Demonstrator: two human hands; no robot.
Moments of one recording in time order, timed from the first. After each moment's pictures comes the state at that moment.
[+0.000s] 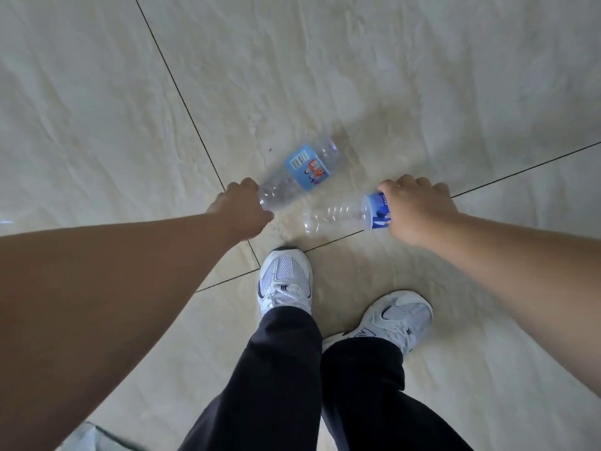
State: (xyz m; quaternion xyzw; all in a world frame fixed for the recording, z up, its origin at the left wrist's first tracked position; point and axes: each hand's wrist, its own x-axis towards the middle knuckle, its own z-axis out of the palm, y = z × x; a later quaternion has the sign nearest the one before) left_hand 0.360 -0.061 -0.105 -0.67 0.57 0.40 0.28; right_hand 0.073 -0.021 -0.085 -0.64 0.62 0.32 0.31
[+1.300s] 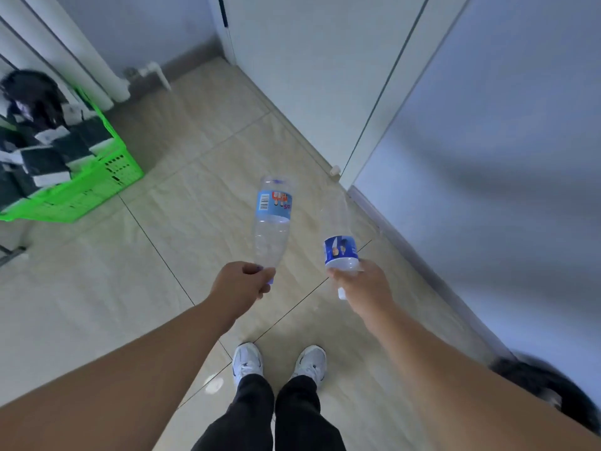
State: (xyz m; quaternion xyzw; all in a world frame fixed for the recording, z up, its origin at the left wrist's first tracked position) left_hand 0.159 -0.092 0.436 -0.65 0.46 0.61 -0.03; right_hand -0.044 0.010 0.433 -0.12 0.83 -0.30 0.45
